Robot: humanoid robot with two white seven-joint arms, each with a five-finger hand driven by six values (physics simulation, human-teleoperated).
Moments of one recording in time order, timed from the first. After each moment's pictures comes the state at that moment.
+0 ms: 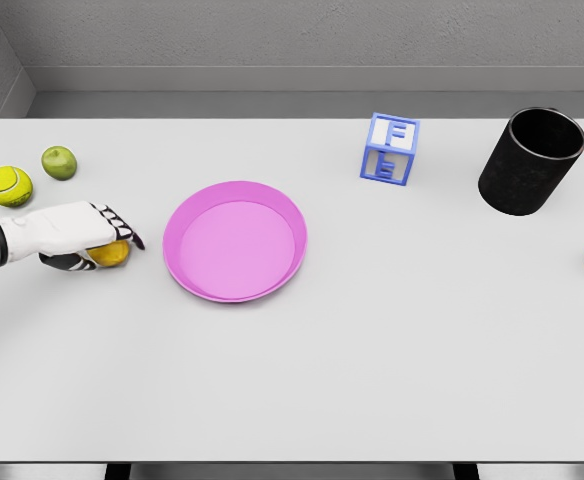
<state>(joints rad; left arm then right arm) -0.45 0.81 -0.46 -1.39 -0.62 -0.61 -0.55 -0.02 0.00 -0.31 0.13 0.30 -0.12 -0.20</state>
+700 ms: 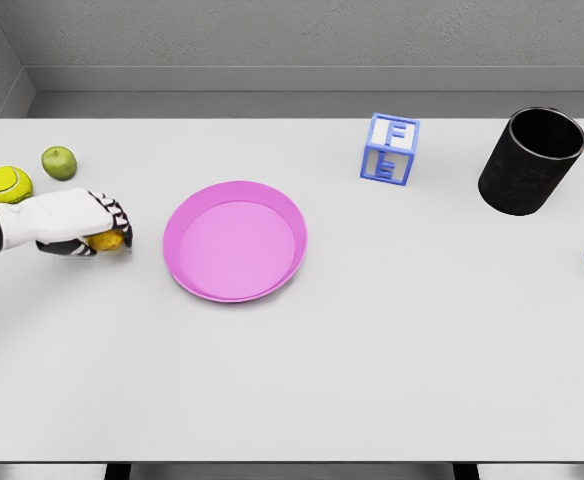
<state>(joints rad) -0.49 0.81 -0.45 -1.40 -0.60 -0.61 -0.57 -0.02 0.00 -0.31 0.13 0.30 -0.12 -0.20</state>
